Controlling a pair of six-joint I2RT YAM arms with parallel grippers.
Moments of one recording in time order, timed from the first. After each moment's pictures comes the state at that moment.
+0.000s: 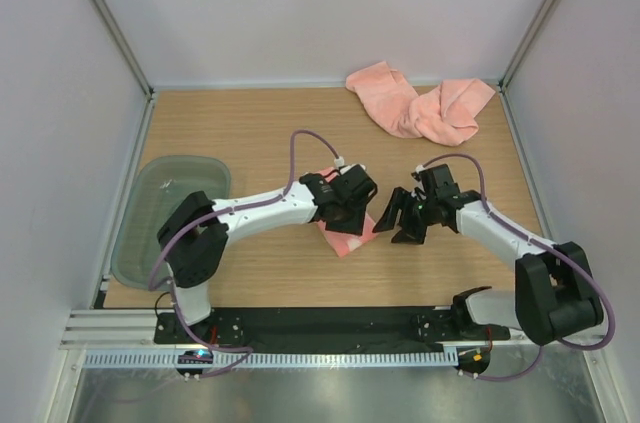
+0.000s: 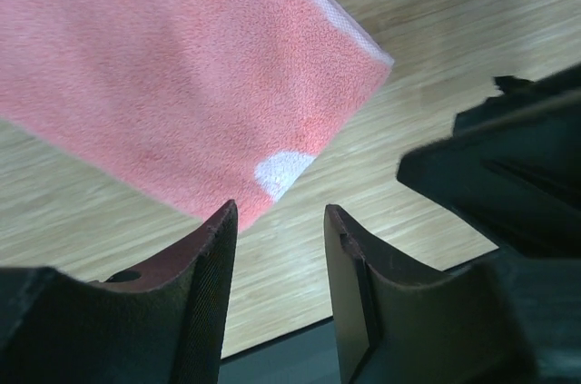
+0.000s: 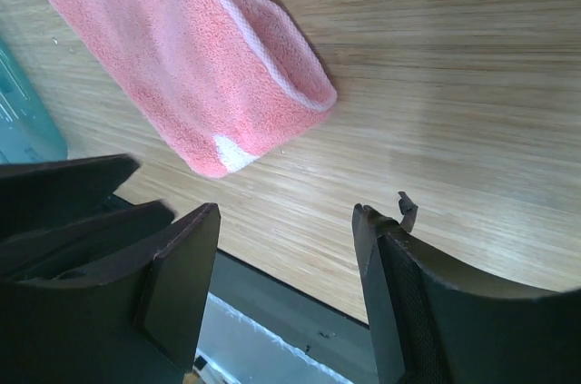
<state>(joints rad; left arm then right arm) -1.02 1.85 1.38 -0.63 -0.10 -0.77 0.28 1.26 0.65 -0.47 -0.43 0.67</state>
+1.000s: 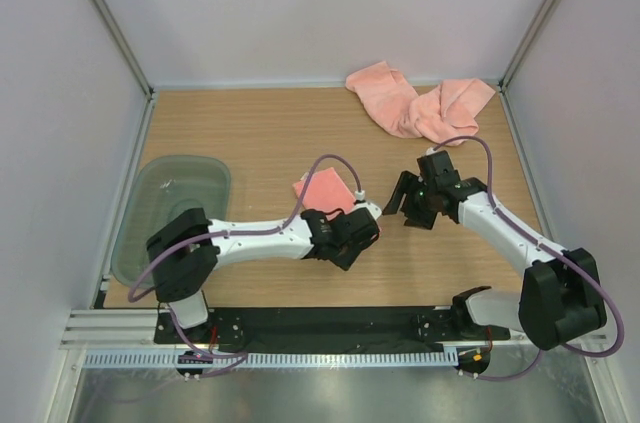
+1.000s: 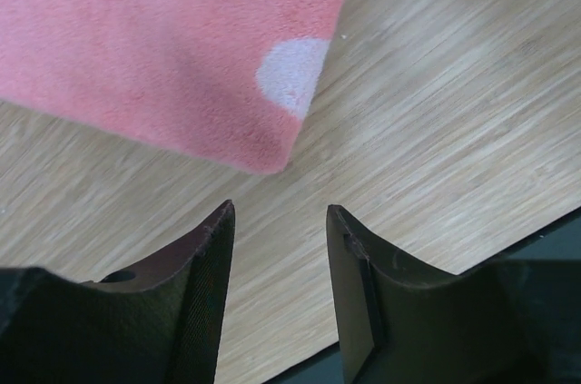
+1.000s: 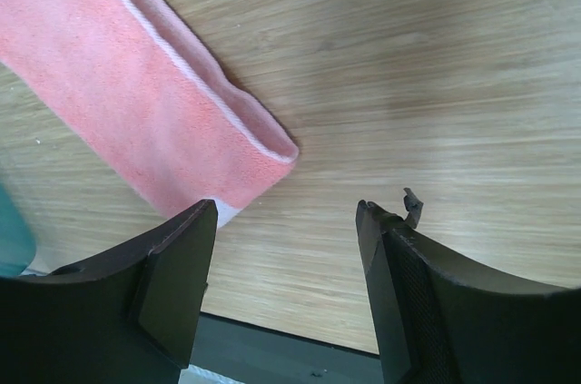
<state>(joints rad) -1.18 1.71 1.16 -0.56 -0.26 -0.44 0.33 1.25 0.78 -0.56 -0.15 0.73</state>
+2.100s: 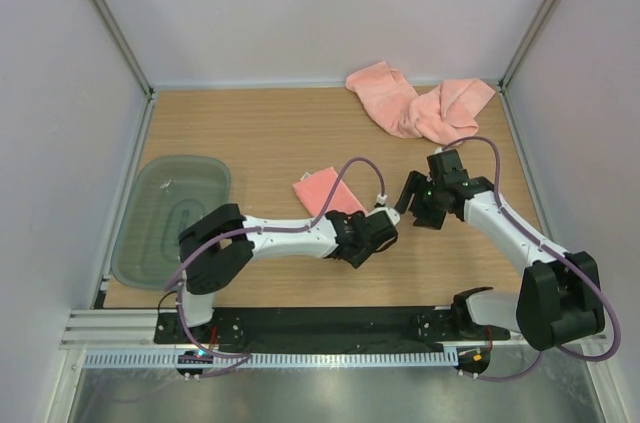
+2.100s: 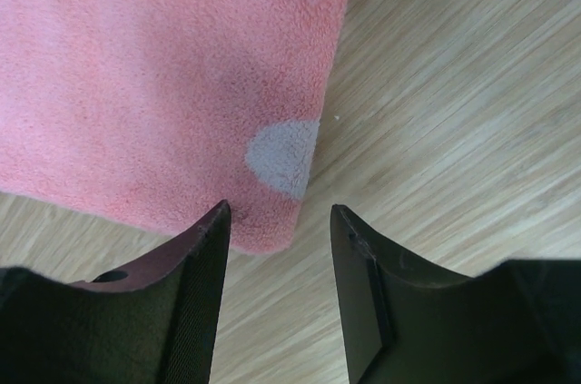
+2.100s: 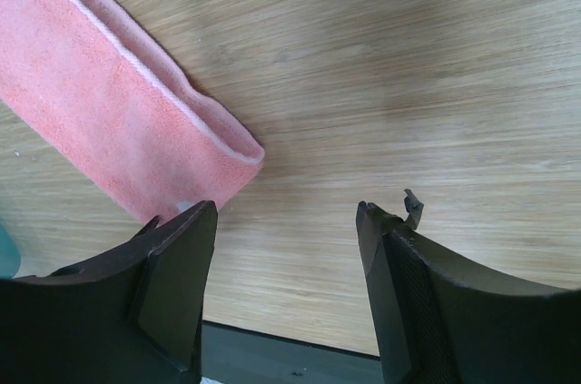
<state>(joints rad) -1.21 1.90 1.29 -0.54 -0.35 -0.29 0.26 1.24 0.78 -0.61 -0.15 0.66</state>
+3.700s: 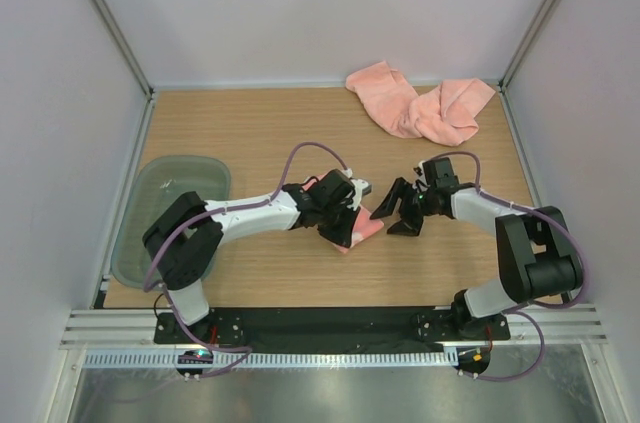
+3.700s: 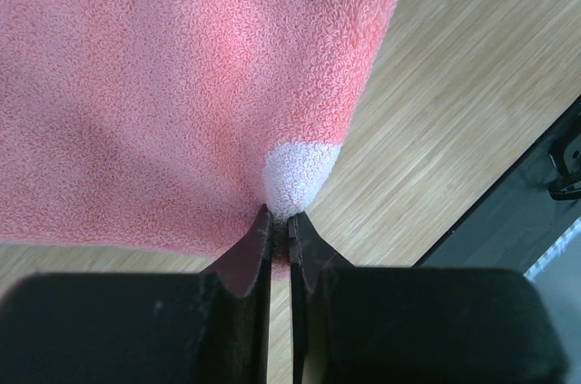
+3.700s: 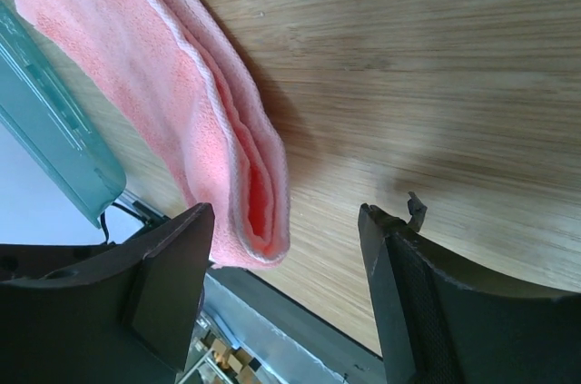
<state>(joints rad) -0.94 1.76 1.13 -0.37 0.22 -0.37 0.20 1.48 0.67 -0.29 -0.56 0.74</state>
